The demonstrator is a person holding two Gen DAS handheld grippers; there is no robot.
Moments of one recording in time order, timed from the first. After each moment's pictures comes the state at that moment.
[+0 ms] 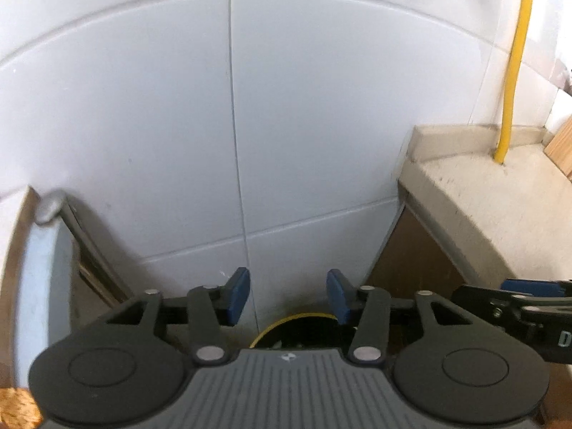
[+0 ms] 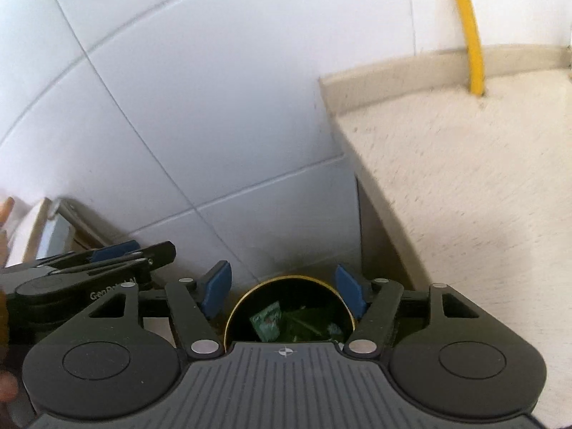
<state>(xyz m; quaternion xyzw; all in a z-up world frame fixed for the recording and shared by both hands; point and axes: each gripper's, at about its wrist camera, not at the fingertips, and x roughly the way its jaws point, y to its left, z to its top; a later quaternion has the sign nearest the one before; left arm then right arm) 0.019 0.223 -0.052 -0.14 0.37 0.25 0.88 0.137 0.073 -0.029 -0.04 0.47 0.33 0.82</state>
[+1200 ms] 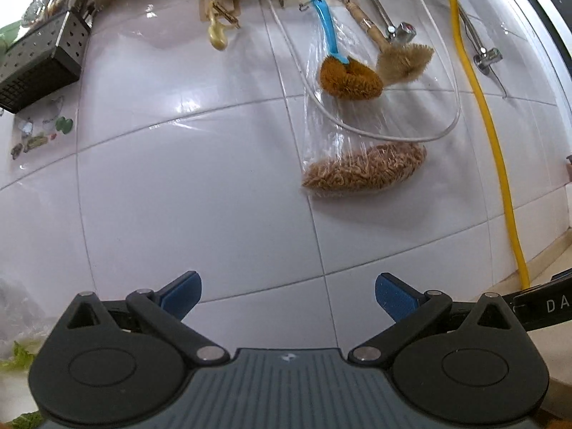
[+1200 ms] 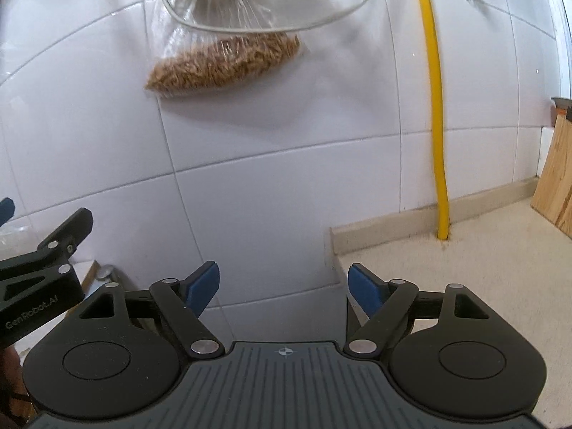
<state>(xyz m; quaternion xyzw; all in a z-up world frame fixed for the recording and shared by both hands) -0.098 0.134 0.039 0.10 0.04 0.39 0.92 0.066 0.043 0.058 -0.04 0.25 0.36 0.90</state>
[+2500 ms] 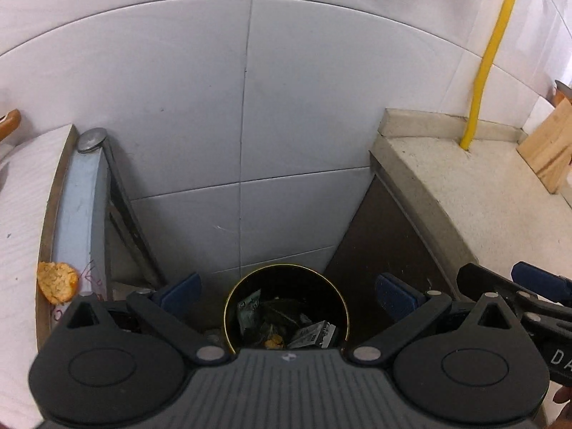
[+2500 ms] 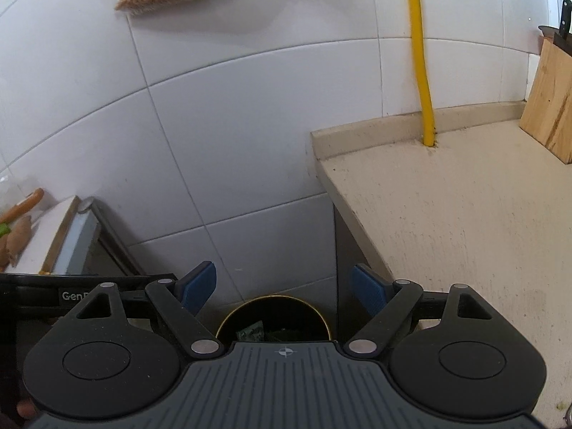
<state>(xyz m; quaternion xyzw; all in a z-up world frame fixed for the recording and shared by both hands) -0.042 0.185 -0.019 -0.19 0.39 0.23 0.87 0.055 0.028 0.014 -0.06 0.37 0.32 0.87</state>
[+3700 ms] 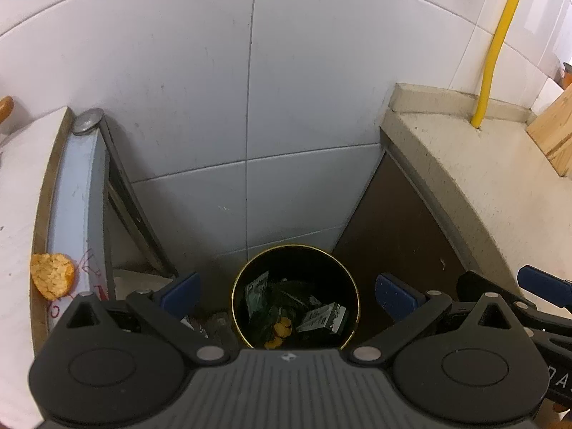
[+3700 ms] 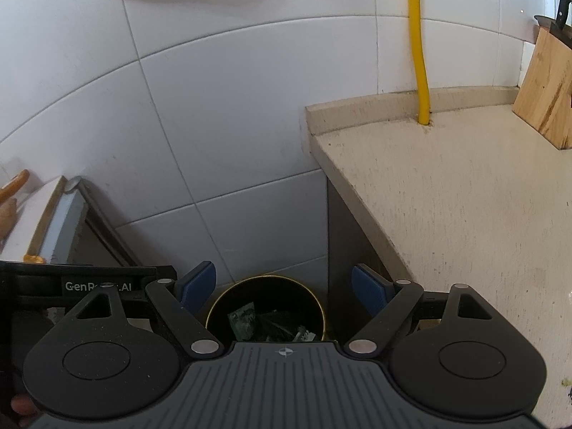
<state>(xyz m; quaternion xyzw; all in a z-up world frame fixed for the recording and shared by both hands) -0.036 0.197 -0.034 -0.20 0.43 0.23 0.85 0.052 0.037 0.001 -0.08 0.40 0.30 0.86</state>
